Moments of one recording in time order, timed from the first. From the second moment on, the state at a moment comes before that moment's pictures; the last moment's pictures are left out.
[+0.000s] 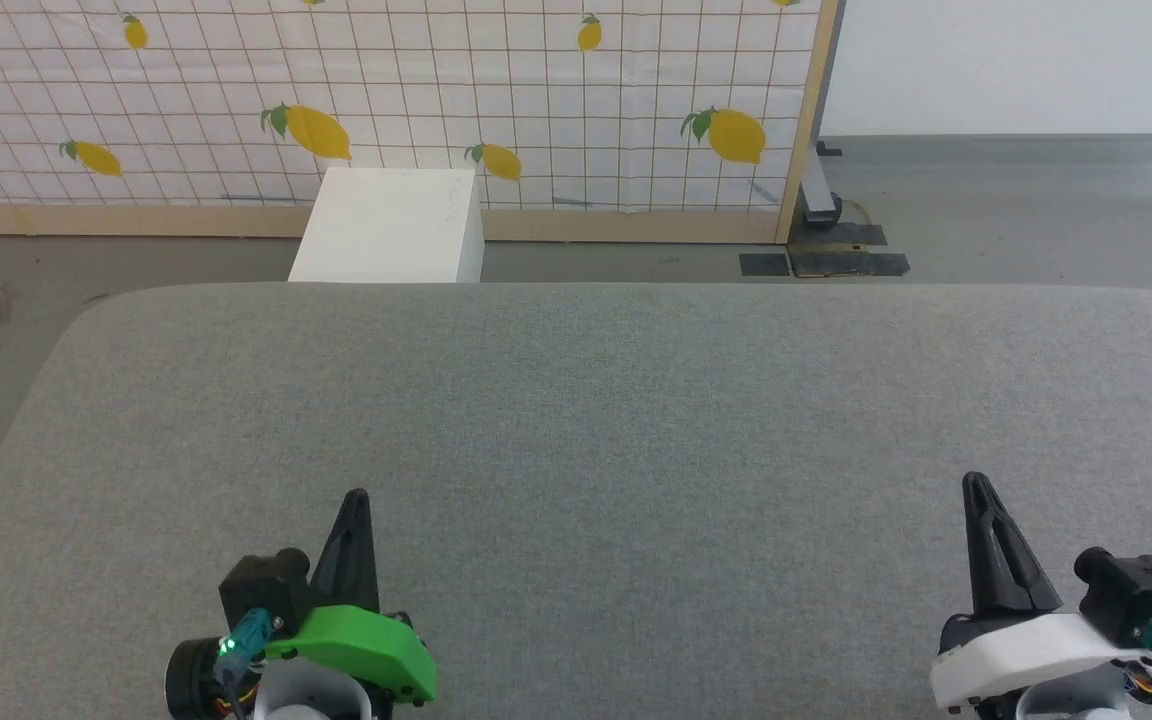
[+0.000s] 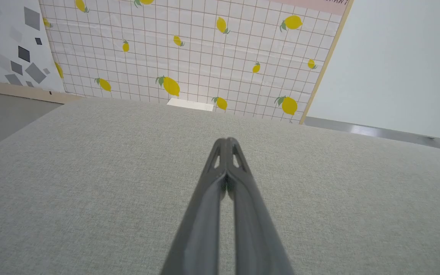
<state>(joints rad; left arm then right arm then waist) -0.05 0.07 -0.14 0.24 -0.27 0.06 -0.23 0.02 -0.05 -0.06 0.18 0.21 0.13 -0.24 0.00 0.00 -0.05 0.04</state>
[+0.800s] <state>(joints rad) -0.05 0.07 -0.11 0.19 -0.22 0.05 -0.19 0.02 -0.05 -0.04 0.15 0.17 0.13 -0.19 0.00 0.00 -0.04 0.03</state>
